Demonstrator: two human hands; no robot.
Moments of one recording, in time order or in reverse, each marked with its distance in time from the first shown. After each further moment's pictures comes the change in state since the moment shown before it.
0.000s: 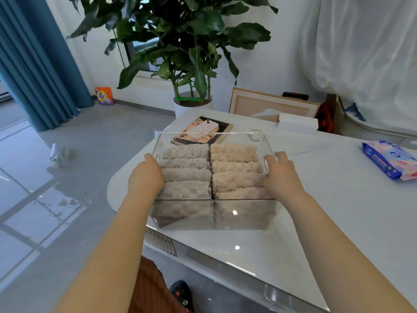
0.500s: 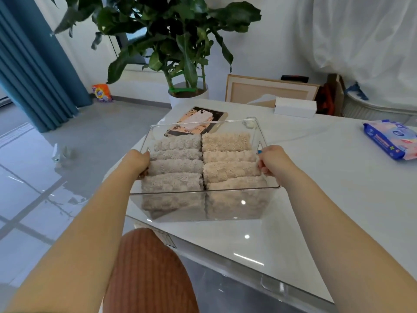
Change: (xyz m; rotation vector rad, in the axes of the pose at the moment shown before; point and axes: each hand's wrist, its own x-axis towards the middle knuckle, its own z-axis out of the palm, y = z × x) left_hand 0.037 -0.002 0.005 -0.521 -0.215 -0.253; right_hand 0.031 0.020 0.006 0.867 -0.172 0.405
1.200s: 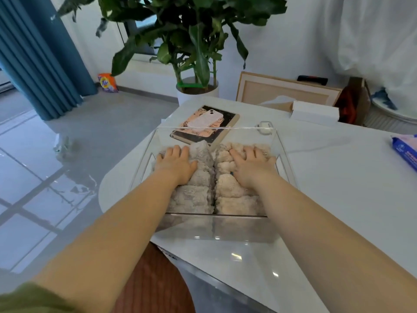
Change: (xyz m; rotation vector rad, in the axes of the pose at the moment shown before) left_hand 0.020 0.036 0.069 0.936 -0.087 0.454; right_hand 0.040 -0.022 0.073 -1.254 -0.176 -0.381
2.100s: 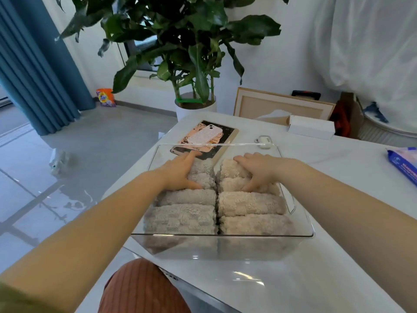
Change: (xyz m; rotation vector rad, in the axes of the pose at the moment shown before) left_hand 0.021 -0.029 -0.026 -0.239 -0.006 0.429; right_hand 0.025 0.028 -0.047 -0.141 -0.090 -0.344
